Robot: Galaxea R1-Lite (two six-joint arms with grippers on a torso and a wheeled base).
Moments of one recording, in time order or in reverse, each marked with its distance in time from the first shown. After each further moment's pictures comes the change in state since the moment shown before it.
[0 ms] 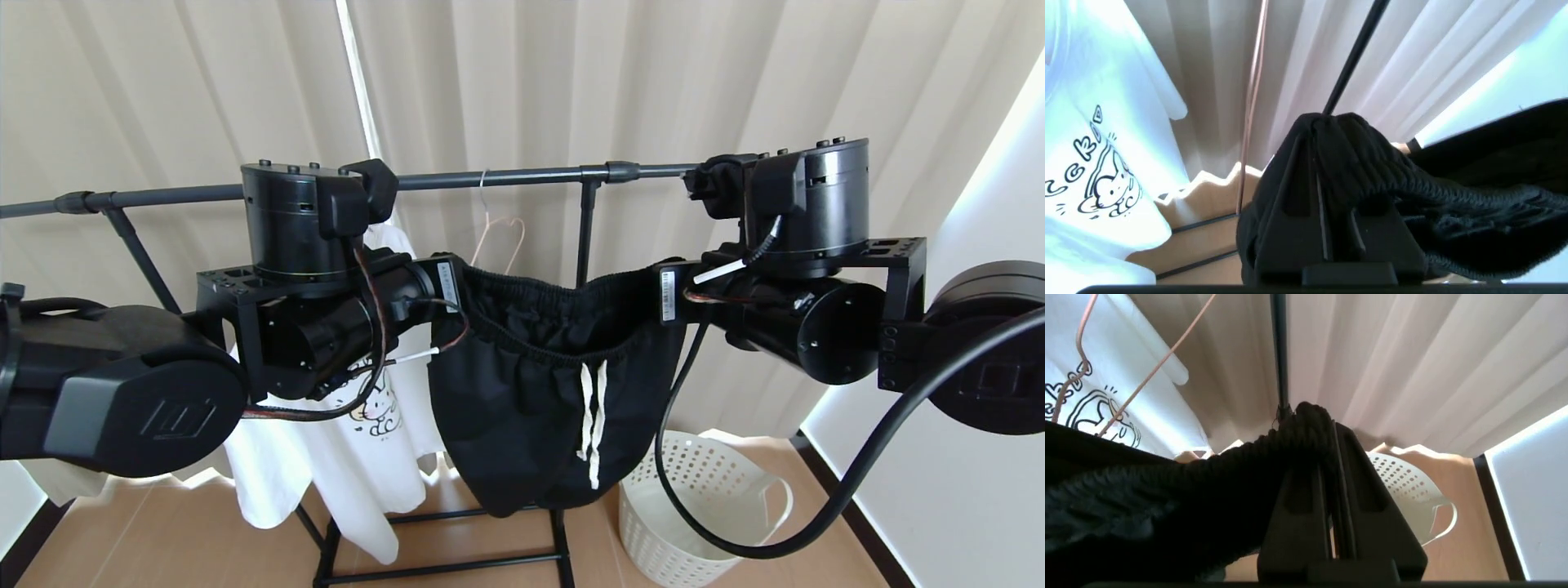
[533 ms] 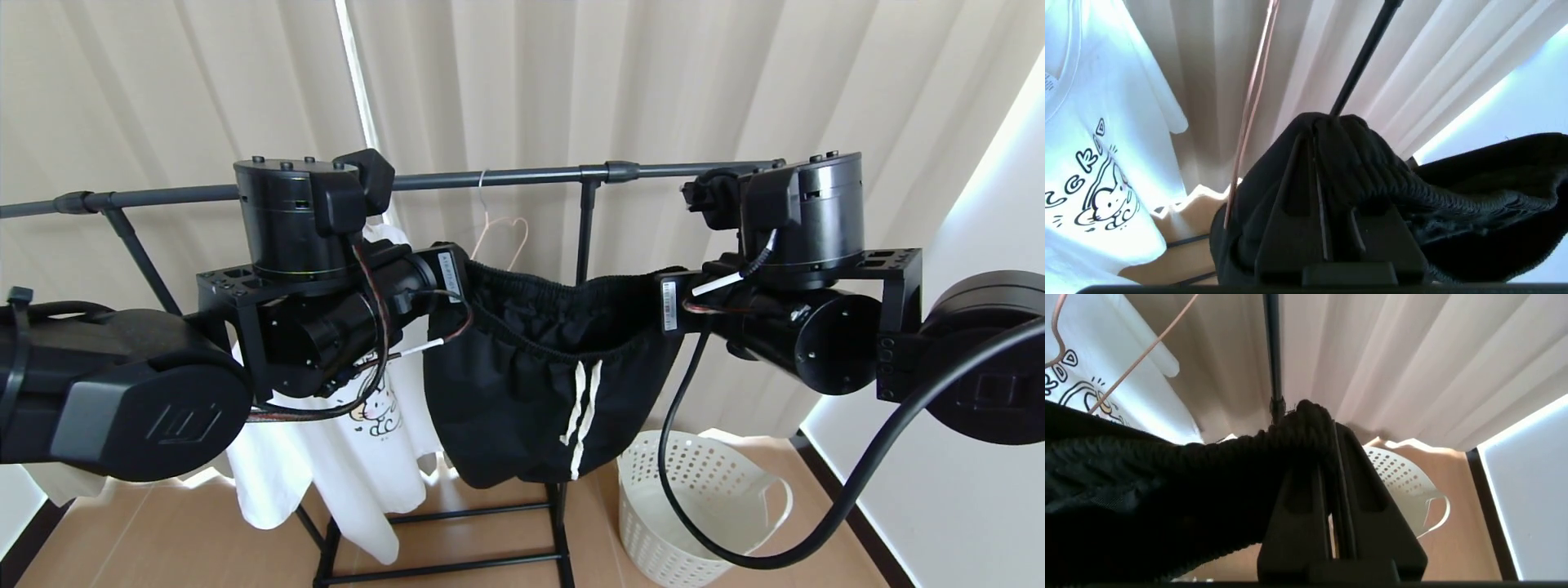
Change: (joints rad) left arm -0.006 0.004 0.006 -0.065 0.023 -0.005; right arm 0.001 0.000 0.026 -0.002 -0.011 0.001
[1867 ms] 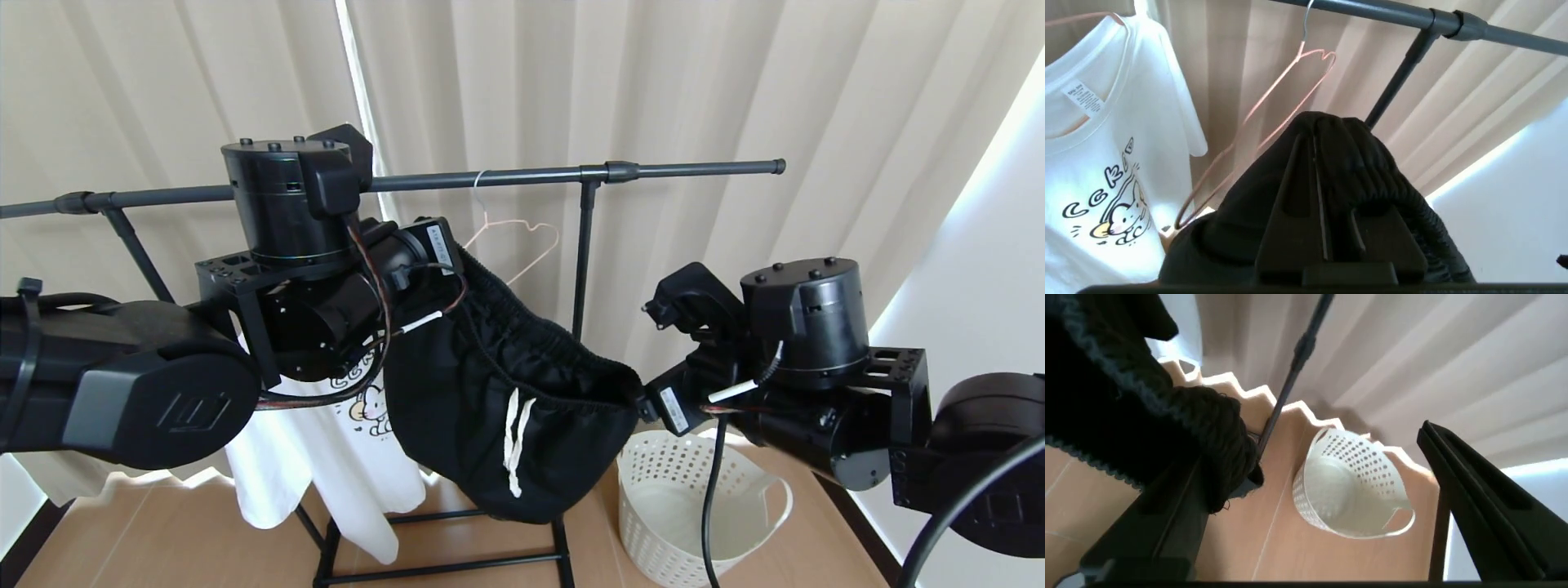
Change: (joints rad) left arm 0.002 0.013 -0.029 -0.066 0.131 -0.011; right arm 0.016 -0.035 0.309 -0.196 0.205 -0.323
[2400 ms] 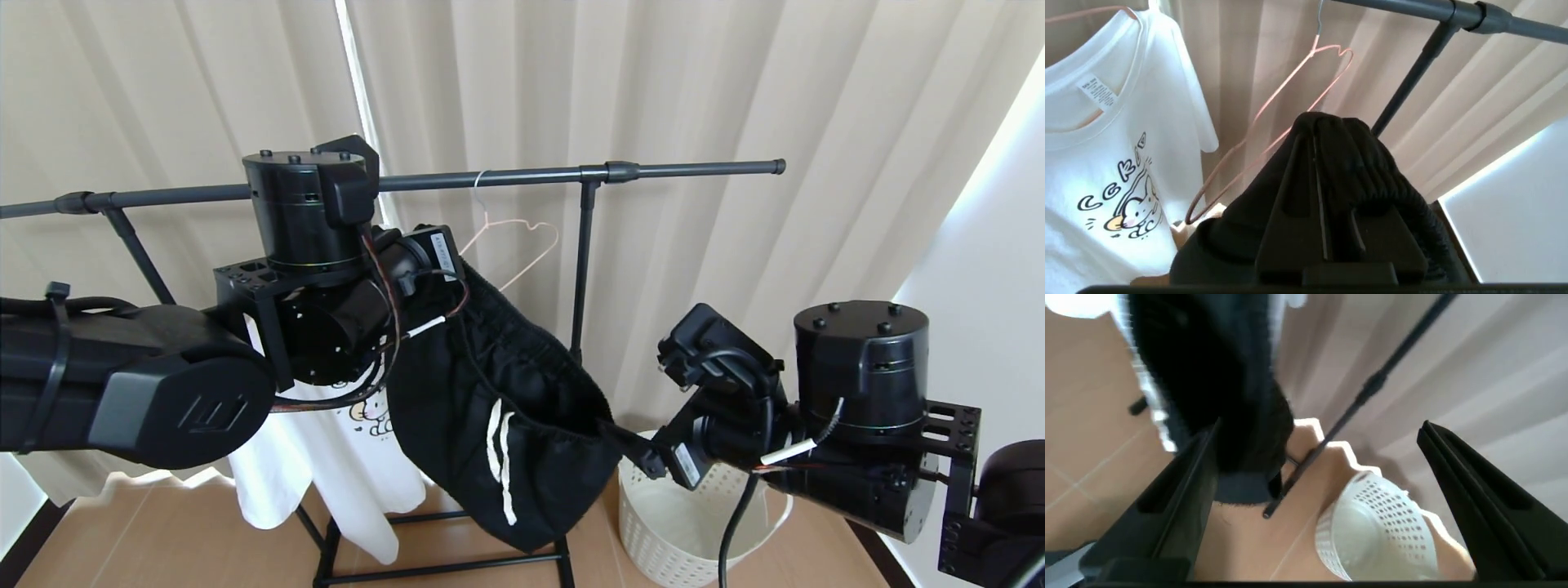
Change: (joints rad) left arm -0.002 0.026 -0.004 -0.001 0.046 0.012; right arm 0.005 -0.060 0.198 -0.218 0.316 -0.107
